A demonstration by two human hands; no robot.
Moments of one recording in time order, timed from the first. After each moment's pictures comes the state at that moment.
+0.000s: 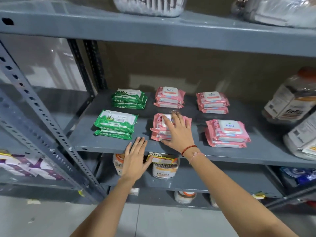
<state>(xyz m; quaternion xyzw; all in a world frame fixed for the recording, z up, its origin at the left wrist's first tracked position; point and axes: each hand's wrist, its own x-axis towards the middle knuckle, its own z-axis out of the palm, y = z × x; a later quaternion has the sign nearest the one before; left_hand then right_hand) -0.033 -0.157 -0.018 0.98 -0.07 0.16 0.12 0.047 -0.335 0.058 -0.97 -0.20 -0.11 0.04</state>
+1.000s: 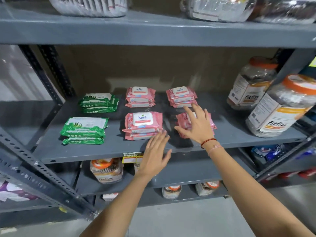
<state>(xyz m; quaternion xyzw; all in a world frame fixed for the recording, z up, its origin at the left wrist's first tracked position) -0.025 -0.296 0.016 0.91 -0.24 0.19 0.26 0.032 -0.489 0.082 -0.96 -0.08 -0.22 0.13</state>
